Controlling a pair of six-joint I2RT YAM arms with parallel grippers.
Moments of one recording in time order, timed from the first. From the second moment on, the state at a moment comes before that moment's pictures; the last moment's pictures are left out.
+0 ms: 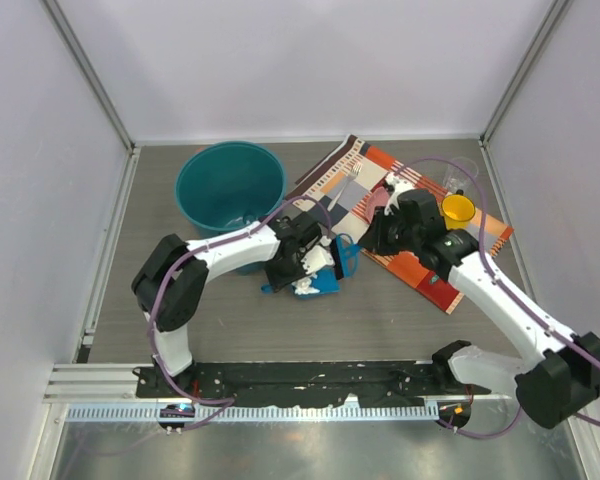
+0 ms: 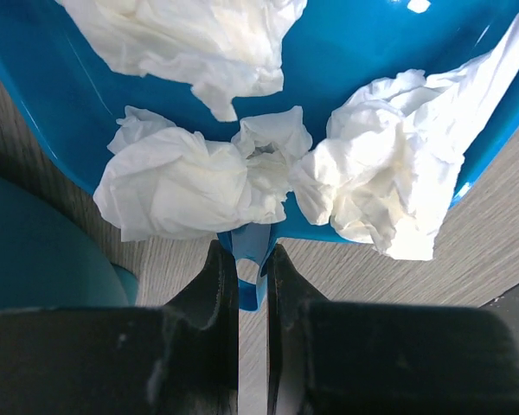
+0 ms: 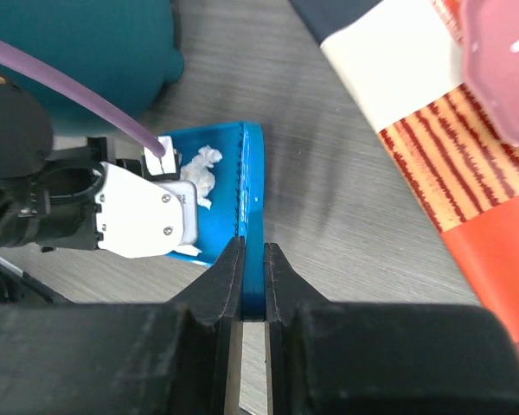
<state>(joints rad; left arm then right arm) -0.81 1.84 1.29 -0.91 0.02 0.41 0.47 1.15 0.92 -0.47 -0.17 0.40</state>
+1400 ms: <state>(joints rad) -0.94 1.67 1.91 -1.32 -0.01 0.41 0.46 0.96 1.00 -0.69 0.21 0.40</state>
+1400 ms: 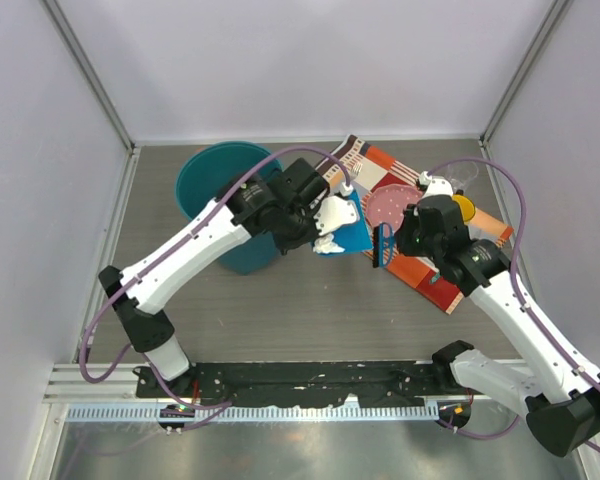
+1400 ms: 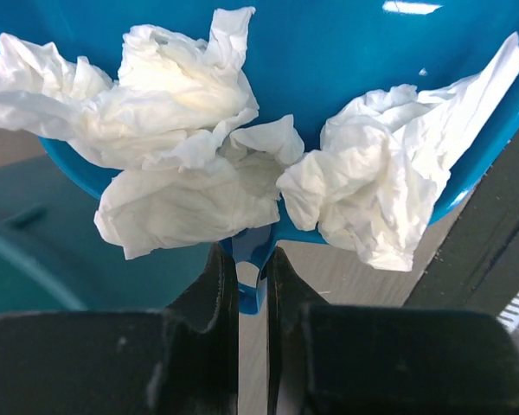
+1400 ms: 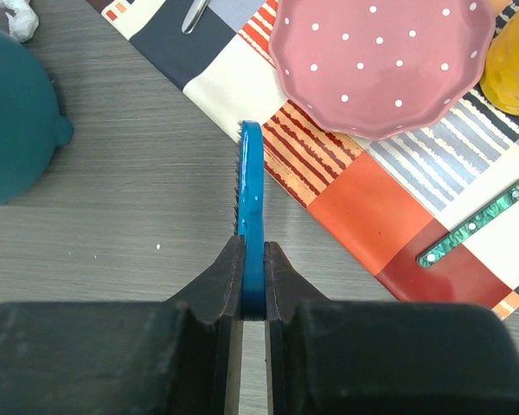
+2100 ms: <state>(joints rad) -0.90 1.74 2.26 -1.35 -0.26 0.44 0.46 0.92 0.97 -0.69 0.20 0.40</state>
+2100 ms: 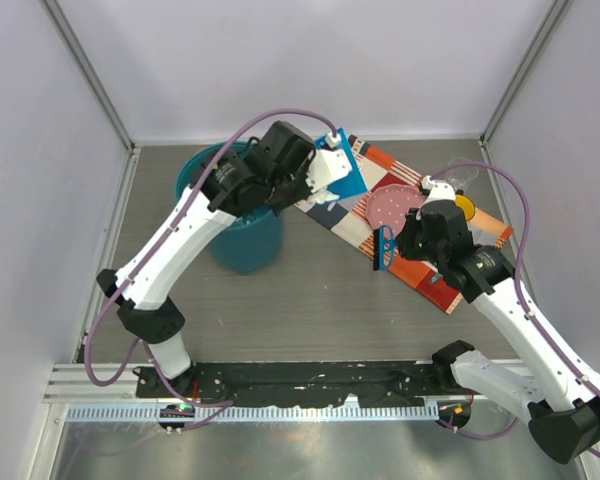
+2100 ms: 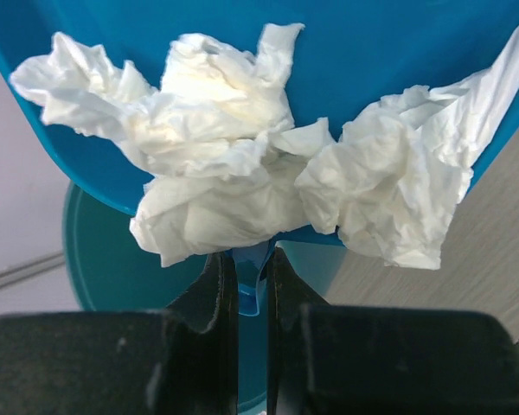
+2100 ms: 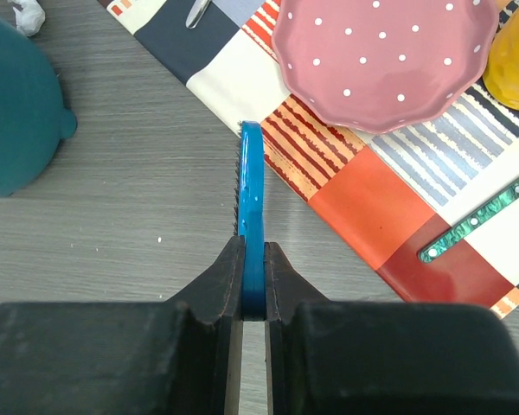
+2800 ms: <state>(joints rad) -0.56 1.36 1.71 -1.02 -0.82 0.91 0.45 0.91 0.95 -0.69 0.19 0.39</state>
